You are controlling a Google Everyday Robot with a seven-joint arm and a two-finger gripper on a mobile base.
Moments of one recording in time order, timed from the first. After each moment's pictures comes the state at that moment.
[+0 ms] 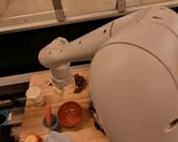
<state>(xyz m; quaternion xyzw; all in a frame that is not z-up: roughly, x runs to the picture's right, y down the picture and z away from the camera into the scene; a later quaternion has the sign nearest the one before) -0.114 0.062 0.728 -0.32 0.09 0.37 0.87</state>
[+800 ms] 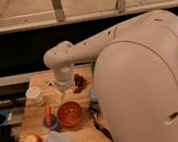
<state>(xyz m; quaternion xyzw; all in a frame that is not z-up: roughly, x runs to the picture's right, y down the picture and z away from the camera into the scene) -0.131 0.080 0.735 -0.37 0.06 0.35 0.86</state>
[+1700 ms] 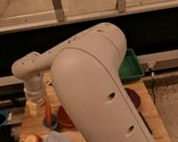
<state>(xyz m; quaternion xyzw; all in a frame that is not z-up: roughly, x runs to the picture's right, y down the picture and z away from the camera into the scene) -0.258 0.113 0.739 -0.42 0.00 0.23 0.88</state>
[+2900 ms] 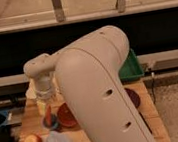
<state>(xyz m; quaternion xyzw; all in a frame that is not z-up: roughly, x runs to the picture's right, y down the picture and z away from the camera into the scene) -0.224 0.129 0.767 -0.44 0.04 0.25 0.86</state>
